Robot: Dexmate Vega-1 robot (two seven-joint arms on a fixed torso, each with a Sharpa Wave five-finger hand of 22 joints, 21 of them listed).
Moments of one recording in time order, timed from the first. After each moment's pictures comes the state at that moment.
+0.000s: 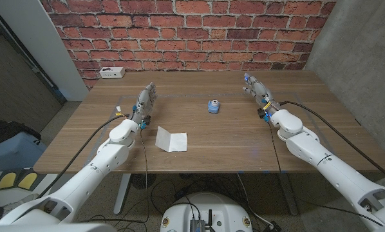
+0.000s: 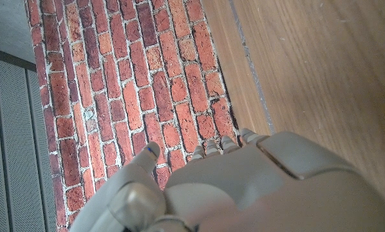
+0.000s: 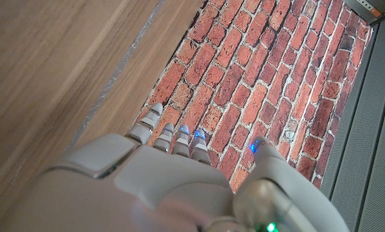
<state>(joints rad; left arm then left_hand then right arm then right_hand) 0.88 0.53 0.36 -1.34 -0.65 -0.29 -0.01 0.08 0.09 0.52 0.13 0.20 -0.17 -0.06 0.18 0.17 -0.17 -0.06 0.19 0.18 -0.17 -0.03 0.17 0.17 -0.17 -0.03 0.20 0.18 -0.84 -0.61 -0.43 -1.47 0.44 0.24 -0.05 0.16 0.07 0.34 0.04 0.24 0.03 -0.04 0.19 0.17 0.03 0.04 0.20 0.18 -0.02 0.04 0.19 0.17 0.15 0.05 0.20 0.17</state>
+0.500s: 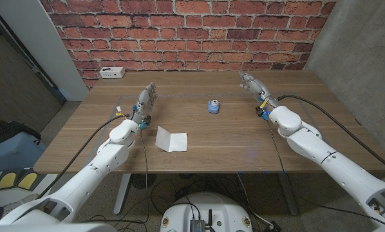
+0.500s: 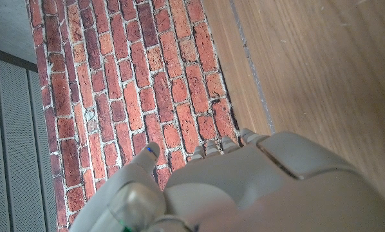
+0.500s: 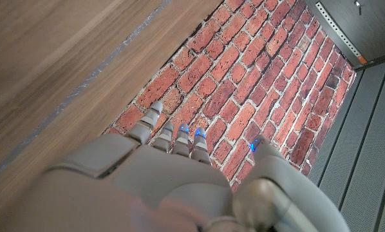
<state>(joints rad) 0.88 0.53 0.36 -1.35 -0.65 -0.29 -0.01 0.08 0.09 0.52 0.13 0.20 -0.17 -0.06 0.18 0.17 -0.17 -0.06 0.19 0.18 -0.17 -0.03 0.17 0.17 -0.17 -0.03 0.20 0.18 -0.84 -0.66 -0.46 -1.58 0.30 0.17 -0.10 0.18 0.07 0.34 0.03 0.24 0.06 -0.04 0.19 0.17 0.04 0.05 0.20 0.18 -0.01 0.04 0.19 0.17 0.16 0.05 0.20 0.17</state>
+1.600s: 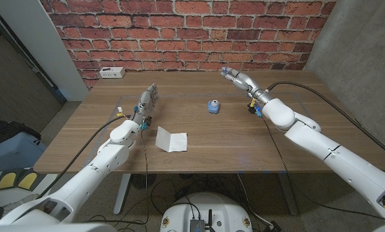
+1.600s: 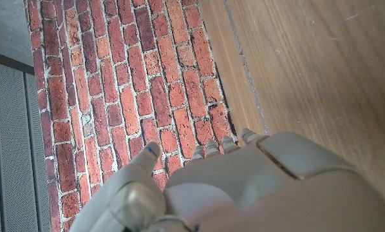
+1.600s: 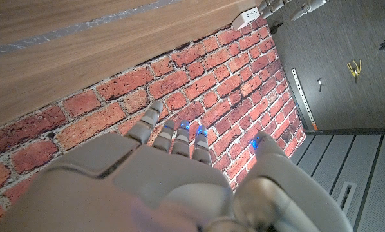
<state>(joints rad) 0.88 0.54 0.37 -1.35 -0.65 -0.27 -0.02 0.08 0.09 0.52 0.13 0.20 -0.17 -0.06 0.18 0.17 -0.17 -0.06 0.20 0.18 -0.17 -0.03 0.17 0.17 -0.17 -0.03 0.20 0.18 -0.81 -0.74 -0.53 -1.80 0.06 0.06 -0.12 0.19 0.08 0.35 0.01 0.24 0.10 -0.06 0.20 0.17 0.07 0.04 0.21 0.19 0.01 0.03 0.19 0.17 0.17 0.04 0.20 0.17</state>
